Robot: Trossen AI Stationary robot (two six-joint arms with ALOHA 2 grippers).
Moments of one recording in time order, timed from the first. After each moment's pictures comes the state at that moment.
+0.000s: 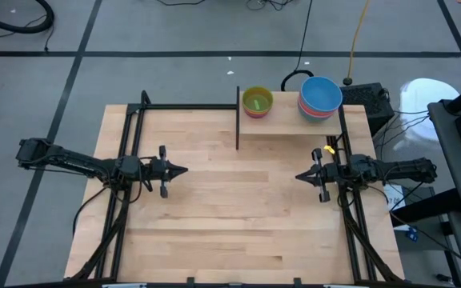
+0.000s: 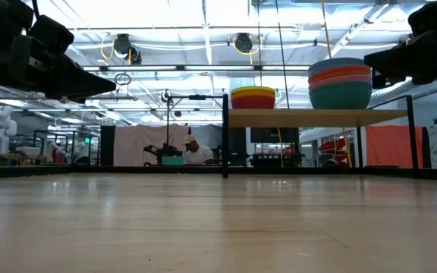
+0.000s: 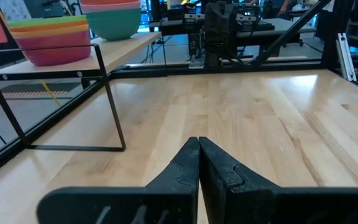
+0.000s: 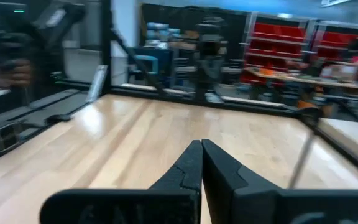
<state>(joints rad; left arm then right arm) -0.09 0.68 0.01 0.57 -0.19 0.07 0.09 0.01 0.02 -0.05 0.01 -0.10</state>
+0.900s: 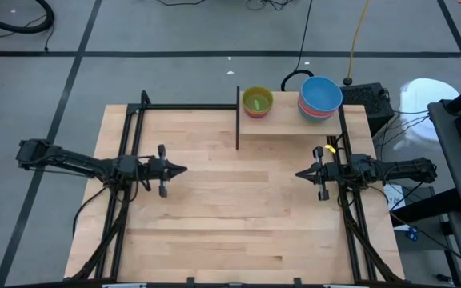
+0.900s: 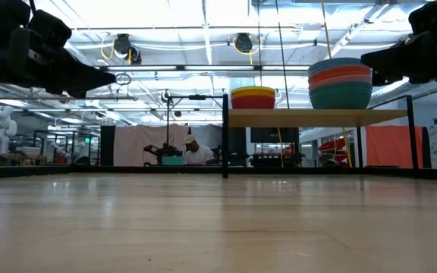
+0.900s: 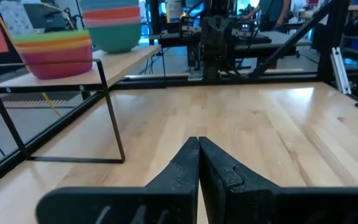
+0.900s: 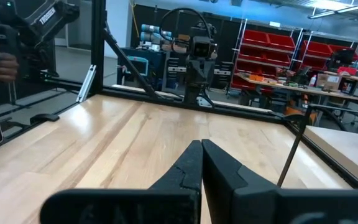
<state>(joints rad) -0.09 0.65 0.01 0.59 -0.18 0.07 0.09 0.01 0.01 0.01 0.02 -0.14</state>
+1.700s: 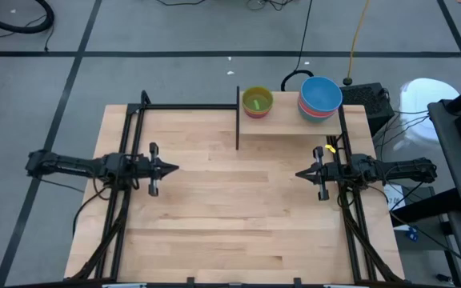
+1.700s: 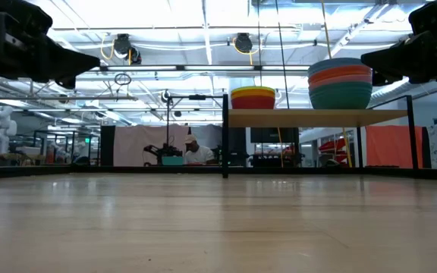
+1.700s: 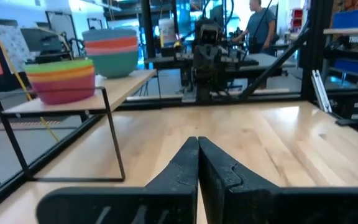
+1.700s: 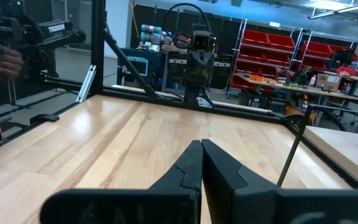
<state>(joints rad) -0.09 0.24 0.01 0.26 -0.15 0.10 0.09 0.01 0.01 0.02 0.02 -0.14</state>
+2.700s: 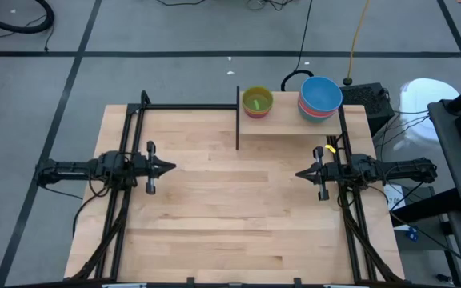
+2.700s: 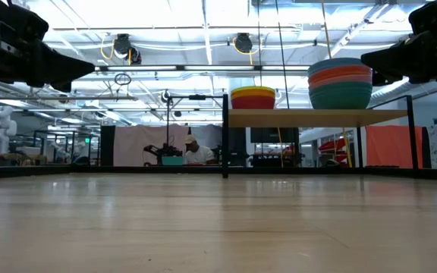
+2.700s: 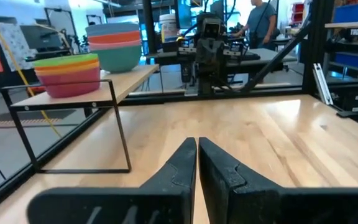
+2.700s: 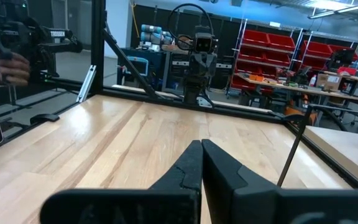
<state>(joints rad) 0.00 0.03 0.01 0.02 -0.06 0.10 0.09 0.01 0.01 0.02 0.02 -0.14</state>
